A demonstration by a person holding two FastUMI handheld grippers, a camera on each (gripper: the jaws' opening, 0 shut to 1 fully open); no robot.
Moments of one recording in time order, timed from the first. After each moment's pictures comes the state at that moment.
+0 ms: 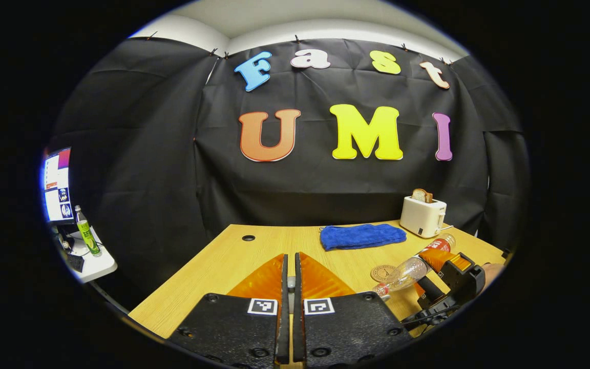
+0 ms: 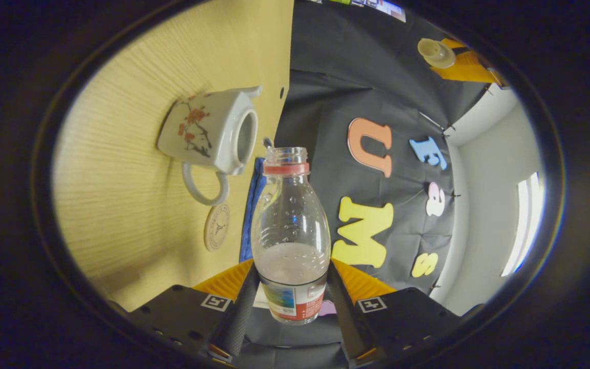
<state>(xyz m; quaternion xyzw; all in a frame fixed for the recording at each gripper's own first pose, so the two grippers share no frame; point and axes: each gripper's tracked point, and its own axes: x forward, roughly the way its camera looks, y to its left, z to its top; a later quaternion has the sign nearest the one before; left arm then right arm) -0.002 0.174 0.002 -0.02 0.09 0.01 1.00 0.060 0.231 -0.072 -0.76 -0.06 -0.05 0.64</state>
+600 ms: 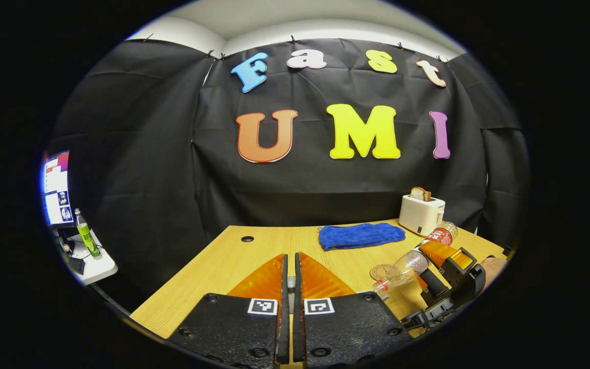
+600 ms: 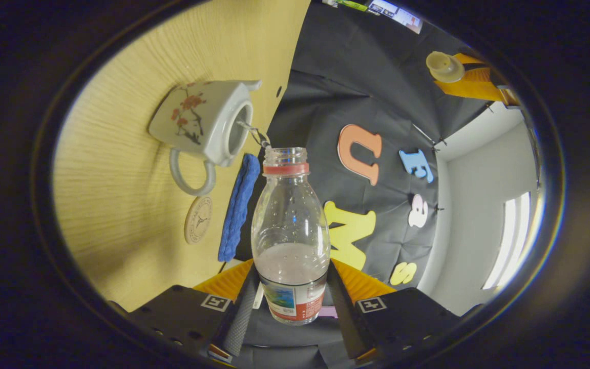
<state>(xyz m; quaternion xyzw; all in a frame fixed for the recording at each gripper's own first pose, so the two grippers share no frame) -0.003 0.169 0.004 -0.01 0.09 0.00 1.00 0.057 0.236 -0.066 -0.78 -0.09 -0.08 0.61</state>
